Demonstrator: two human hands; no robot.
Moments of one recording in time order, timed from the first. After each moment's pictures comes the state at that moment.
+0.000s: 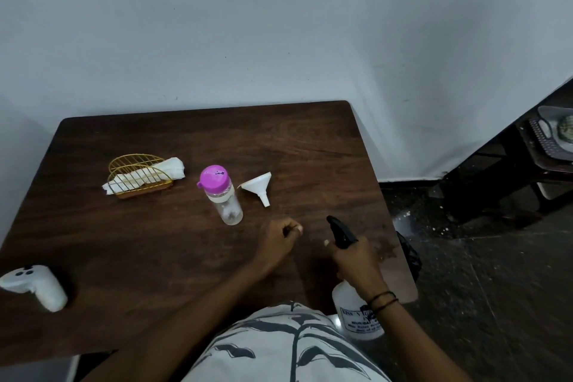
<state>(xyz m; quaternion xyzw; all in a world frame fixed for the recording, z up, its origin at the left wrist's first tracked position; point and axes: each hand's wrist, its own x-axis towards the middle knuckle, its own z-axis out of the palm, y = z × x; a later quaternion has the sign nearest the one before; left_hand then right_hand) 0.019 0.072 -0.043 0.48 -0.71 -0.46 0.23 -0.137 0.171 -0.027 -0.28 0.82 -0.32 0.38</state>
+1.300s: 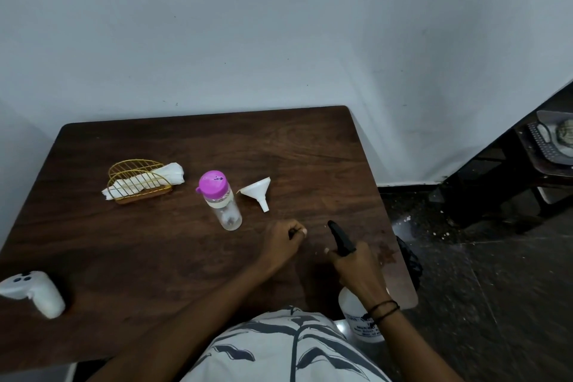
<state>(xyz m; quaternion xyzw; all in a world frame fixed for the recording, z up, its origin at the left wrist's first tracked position) 0.006 0.066 -0.040 0.48 -0.74 -0.43 0.20 -0.141 0.176 -0.020 -0.31 0.84 -0.26 0.36</state>
